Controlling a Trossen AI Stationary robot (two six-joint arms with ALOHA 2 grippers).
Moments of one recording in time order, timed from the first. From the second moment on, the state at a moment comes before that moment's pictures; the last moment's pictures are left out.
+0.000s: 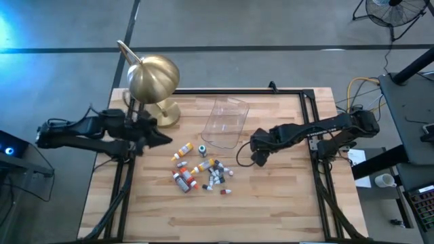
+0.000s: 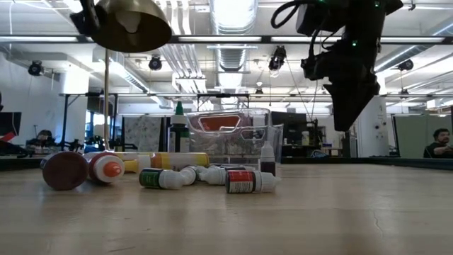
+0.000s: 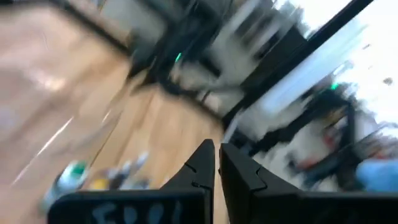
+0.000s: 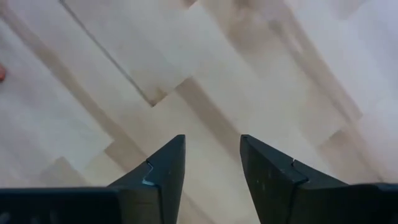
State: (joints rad) left arm -0.02 0.63 0.73 -0.36 0.12 -0.69; right arm 0.05 1.48 0.97 -0.89 0.22 0.76
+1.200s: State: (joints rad) left arm -0.18 1.20 0.62 -0.20 -0.34 -0.43; right arm 0.25 1.45 1.03 -1.15 0.37 1.02
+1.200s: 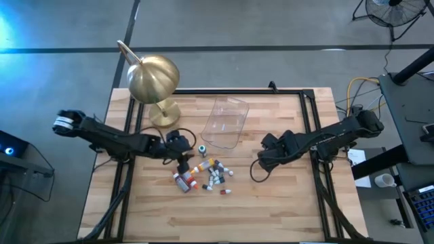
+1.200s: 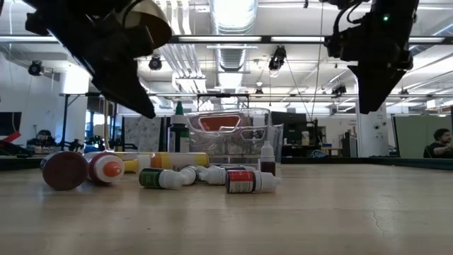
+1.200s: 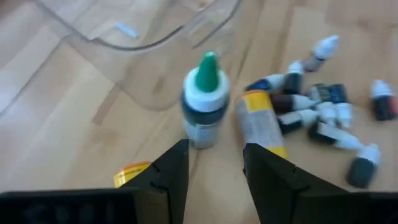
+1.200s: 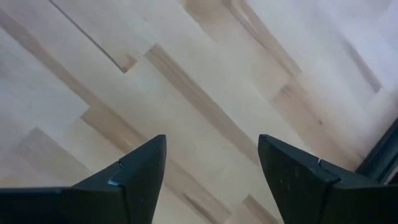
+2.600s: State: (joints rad) left arm -0.17 1.45 0.95 -0.50 -0.43 -0.59; right arm 0.23 1.45 1.00 -1.14 0.50 0.86
